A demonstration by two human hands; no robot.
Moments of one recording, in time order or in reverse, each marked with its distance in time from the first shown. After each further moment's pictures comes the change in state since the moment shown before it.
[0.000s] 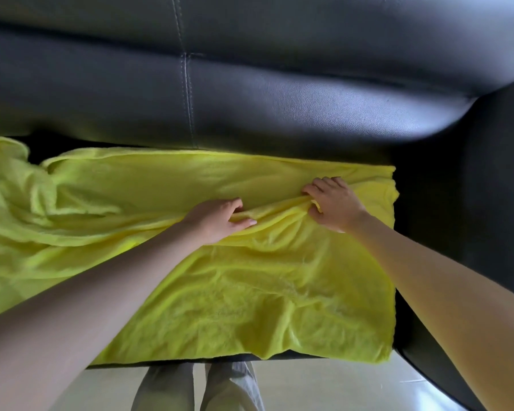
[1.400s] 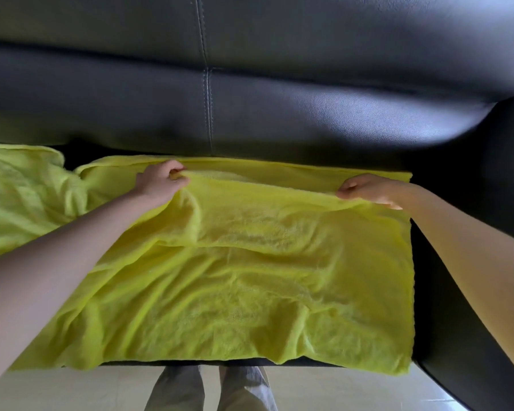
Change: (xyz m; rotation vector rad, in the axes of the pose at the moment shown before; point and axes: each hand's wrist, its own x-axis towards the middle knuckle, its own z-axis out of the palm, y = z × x) left_hand -0.025 -0.085 -0.079 -0.295 0.273 -0.509; right_hand 0.017 0.043 -0.045 0.900 -0.426 0.496
